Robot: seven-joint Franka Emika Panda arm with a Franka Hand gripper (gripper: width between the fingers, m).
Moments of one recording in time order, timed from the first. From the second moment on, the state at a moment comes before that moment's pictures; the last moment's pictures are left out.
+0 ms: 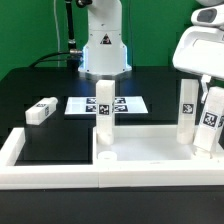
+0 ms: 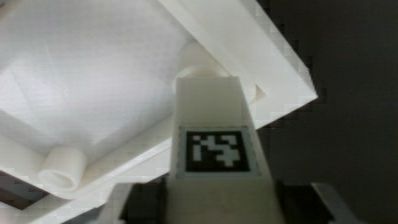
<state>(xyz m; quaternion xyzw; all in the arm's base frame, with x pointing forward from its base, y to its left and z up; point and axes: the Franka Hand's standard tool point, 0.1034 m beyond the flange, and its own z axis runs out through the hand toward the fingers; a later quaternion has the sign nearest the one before) 0.633 0.138 0.110 0.91 -0.35 0.20 0.10</state>
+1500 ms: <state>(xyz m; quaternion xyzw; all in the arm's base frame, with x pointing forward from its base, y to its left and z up) 0.641 0.105 0.112 0.96 -0.22 0.18 0.09</state>
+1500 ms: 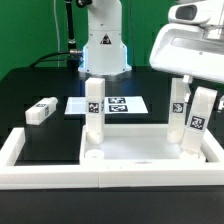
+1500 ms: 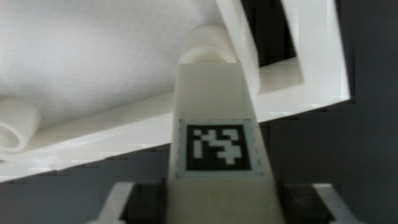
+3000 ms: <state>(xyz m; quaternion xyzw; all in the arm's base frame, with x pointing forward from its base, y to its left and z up) 0.645 0.081 0.144 0.96 -0.25 0.14 0.06</state>
